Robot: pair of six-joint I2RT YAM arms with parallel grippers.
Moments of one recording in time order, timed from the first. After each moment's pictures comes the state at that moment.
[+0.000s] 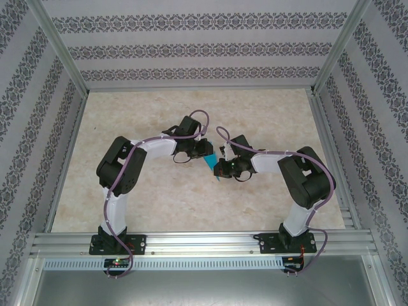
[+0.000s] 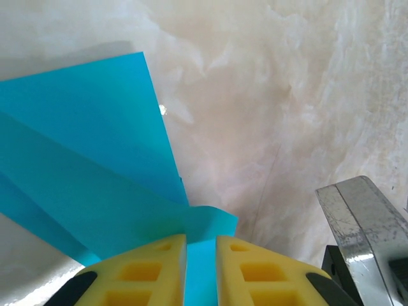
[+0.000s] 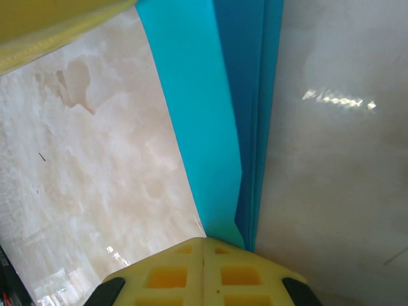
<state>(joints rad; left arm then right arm) -0.57 2.03 1.31 -0.21 0.47 -0.71 0.49 1.77 0.81 -0.12 -0.55 0.50</state>
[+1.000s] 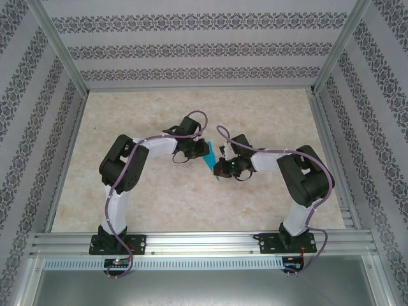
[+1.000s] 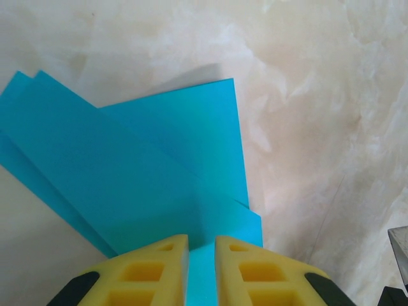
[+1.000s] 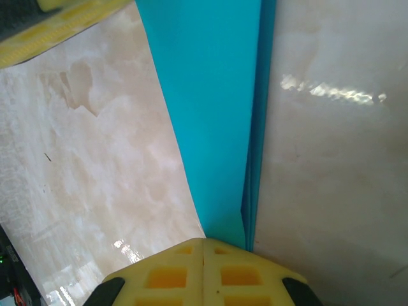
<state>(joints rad) -0.55 2.07 1.33 -0.26 0.38 -0.72 0.48 1.79 0.82 -0.12 -0.58 0.49</state>
